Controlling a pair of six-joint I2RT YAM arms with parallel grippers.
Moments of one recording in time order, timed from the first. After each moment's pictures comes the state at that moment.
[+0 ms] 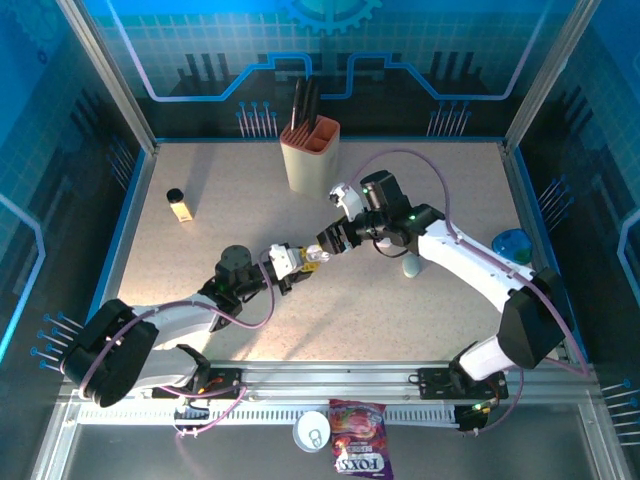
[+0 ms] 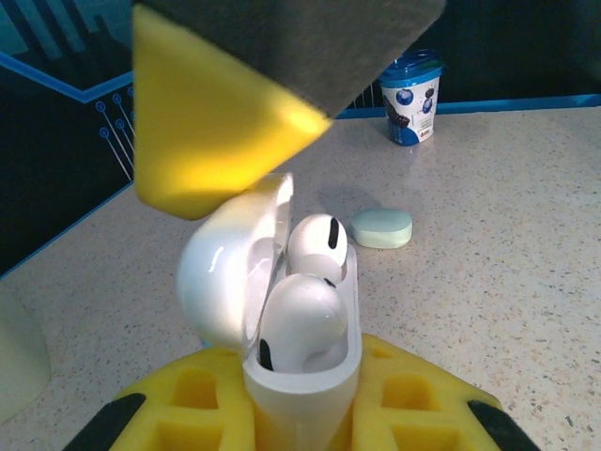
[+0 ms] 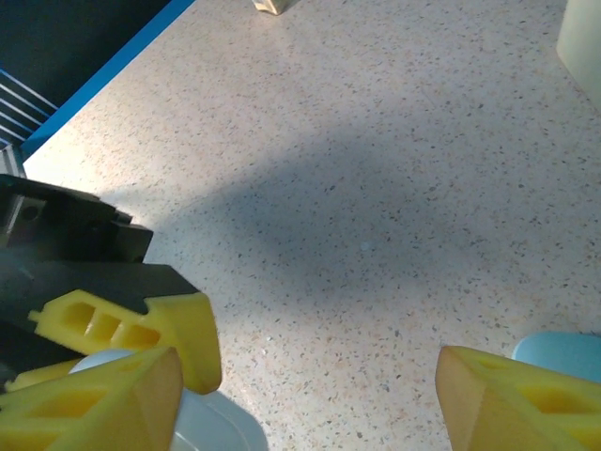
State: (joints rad) left arm -0.53 1.27 0.32 0.81 0.52 0.28; right arm 0.61 1.49 1.19 -0.46 -0.45 0.06
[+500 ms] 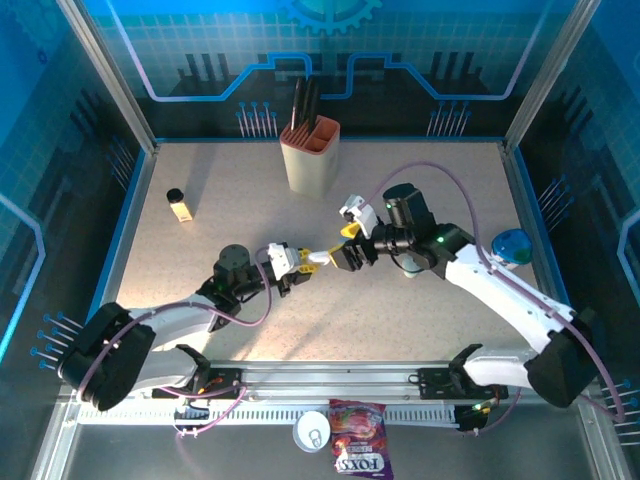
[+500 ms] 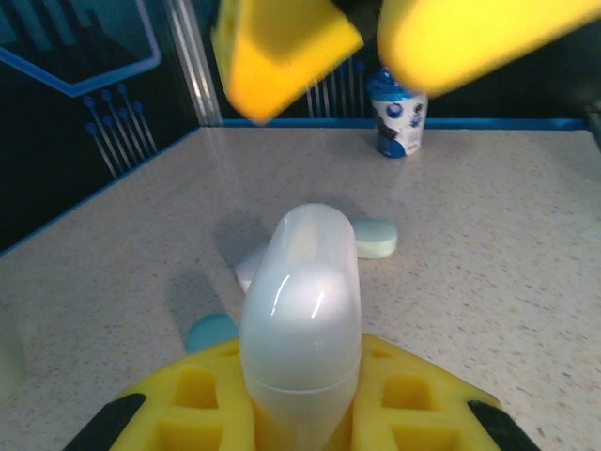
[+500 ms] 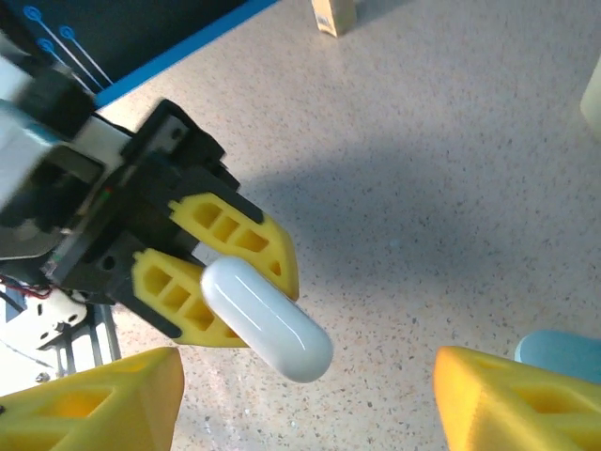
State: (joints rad) left arm -0.52 1.24 0.32 0.76 0.60 0.24; right arm 0.61 1.23 1.05 -0.46 -0.53 -0.16
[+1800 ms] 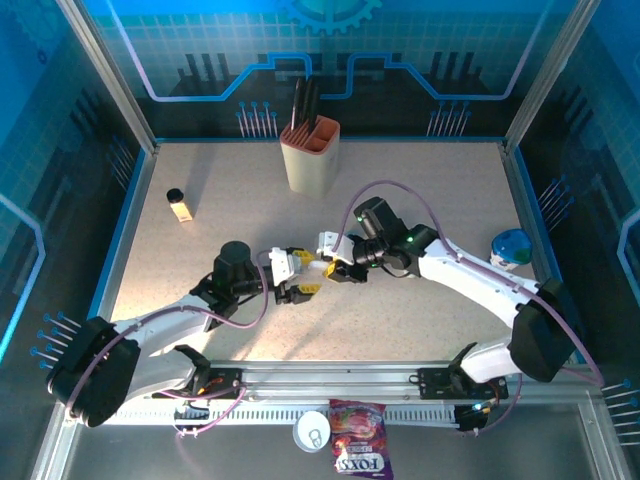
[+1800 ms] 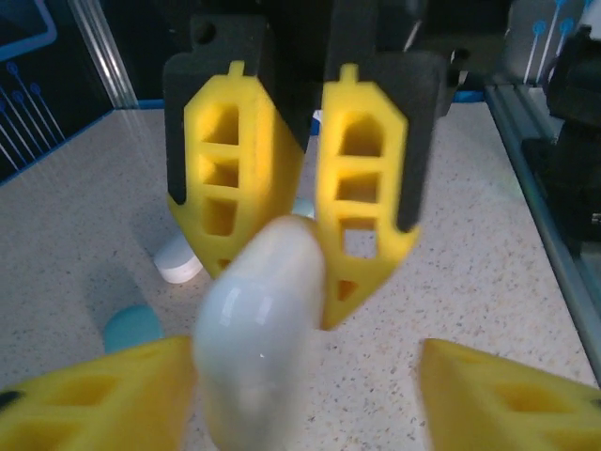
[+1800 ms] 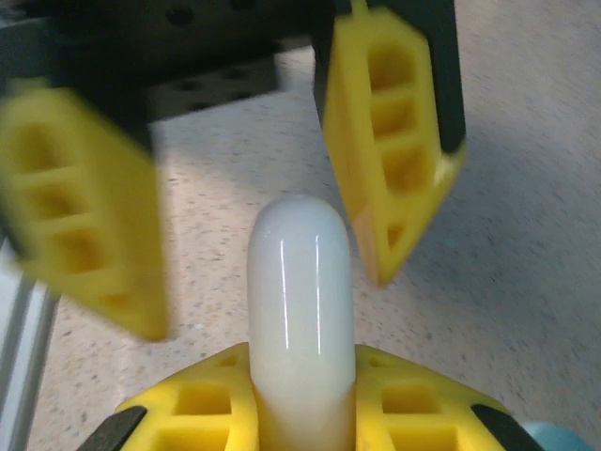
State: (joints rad) left arm -0.52 1.16 0.37 0.53 0.71 0.30; right arm 0.69 1.40 1.03 -0.50 -0.48 -0.60
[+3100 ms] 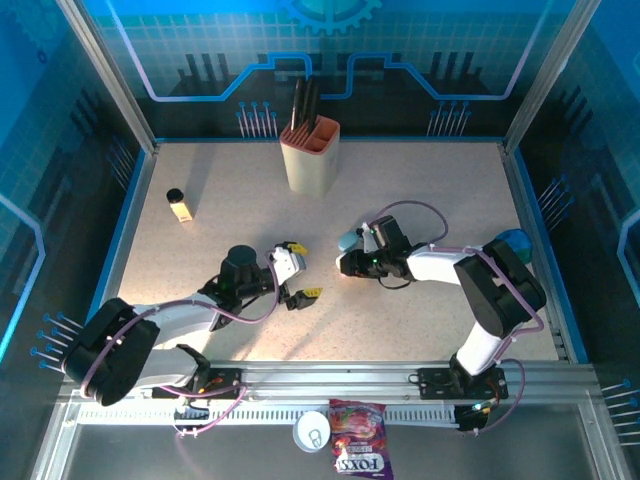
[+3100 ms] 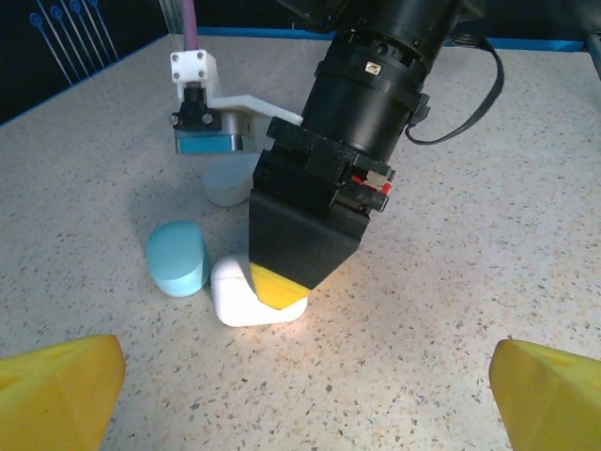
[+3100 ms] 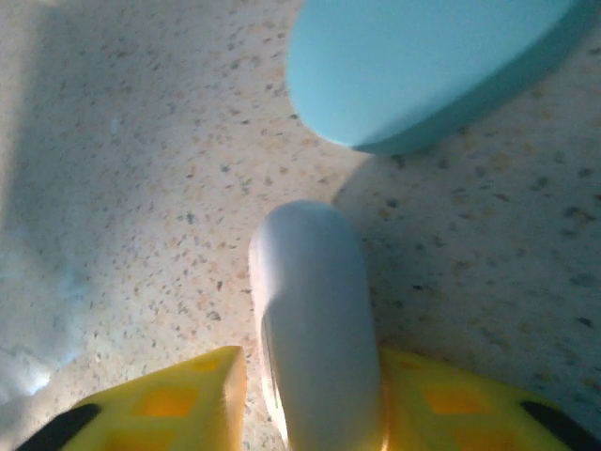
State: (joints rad) left arm -0.52 1.28 0.32 0.61 0.55 0.27; right arm 0.52 1.69 0.76 0.00 -0.39 0.53
